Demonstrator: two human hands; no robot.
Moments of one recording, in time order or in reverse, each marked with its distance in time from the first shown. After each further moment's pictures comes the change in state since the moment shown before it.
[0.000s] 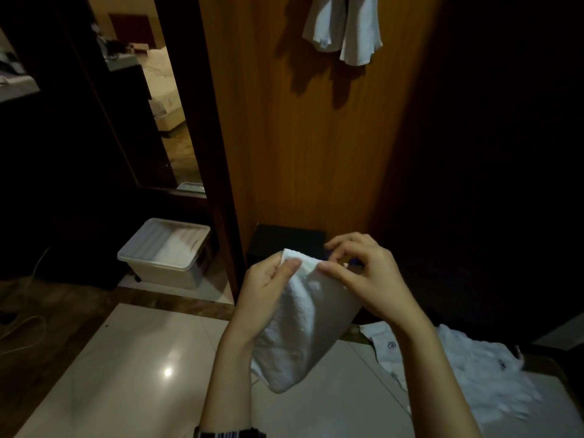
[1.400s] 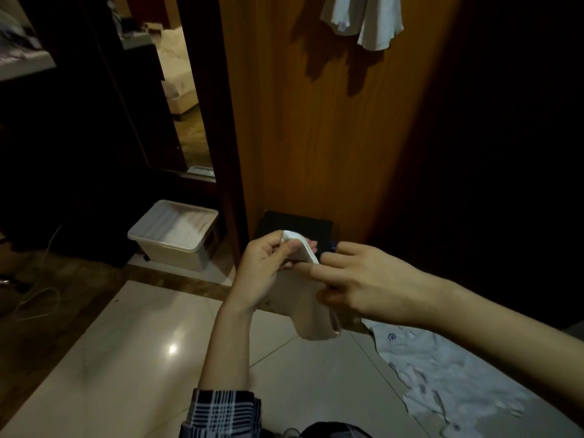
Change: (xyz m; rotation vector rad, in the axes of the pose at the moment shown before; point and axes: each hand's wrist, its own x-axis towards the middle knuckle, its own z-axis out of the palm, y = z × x) left_hand 0.004 -0.002 -0.007 -0.148 0.016 -0.011; right_hand -0.002 -0.024 -0.019 -0.897 -0.435 -1.103
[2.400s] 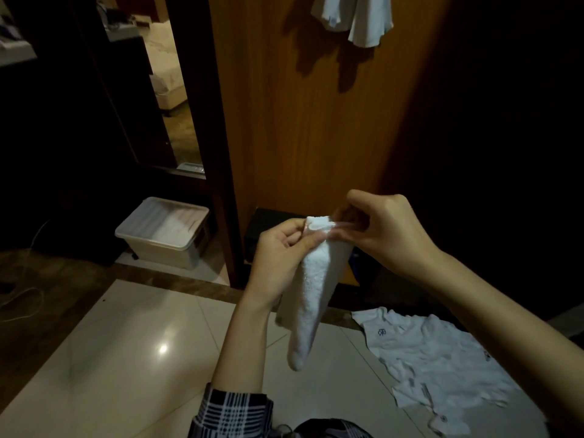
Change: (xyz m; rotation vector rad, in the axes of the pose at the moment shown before) left_hand 0.000 0.014 0.040 -0.174 -0.012 0.030; right_hand -0.011 0.027 -0.007 0.509 0.290 0.842
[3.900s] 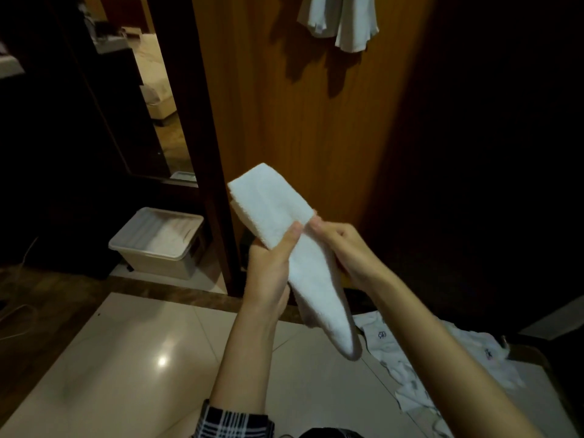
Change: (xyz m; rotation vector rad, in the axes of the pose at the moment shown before) left_hand 0.006 0.001 0.015 -0.286 0.292 -0.147; right_hand 0.004 0.009 0.057 1.066 -0.135 0.473
